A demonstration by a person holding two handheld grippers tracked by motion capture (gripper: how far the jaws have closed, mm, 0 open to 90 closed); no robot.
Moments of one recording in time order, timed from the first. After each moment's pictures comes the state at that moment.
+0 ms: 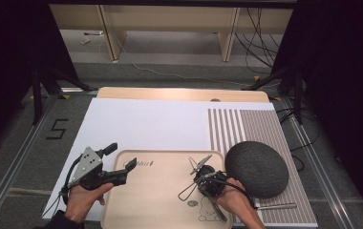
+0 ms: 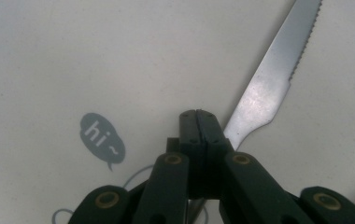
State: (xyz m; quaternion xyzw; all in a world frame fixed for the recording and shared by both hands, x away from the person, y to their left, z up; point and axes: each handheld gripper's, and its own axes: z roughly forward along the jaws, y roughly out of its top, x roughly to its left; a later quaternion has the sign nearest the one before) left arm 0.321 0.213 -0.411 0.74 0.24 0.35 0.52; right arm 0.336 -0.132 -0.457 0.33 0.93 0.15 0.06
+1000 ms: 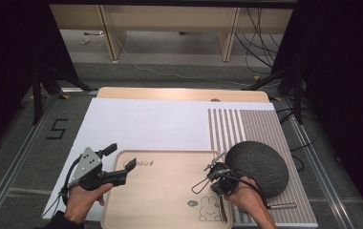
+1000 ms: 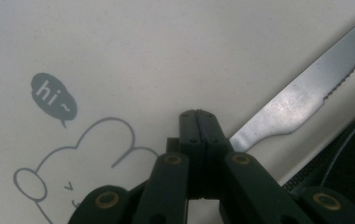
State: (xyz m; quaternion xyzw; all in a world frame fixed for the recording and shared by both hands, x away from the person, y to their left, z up) left arm 0.321 0.216 -0.412 0.74 0.24 0.36 0.52; right arm 0.343 -0.167 -0.454 0.37 0.92 0.13 0.05
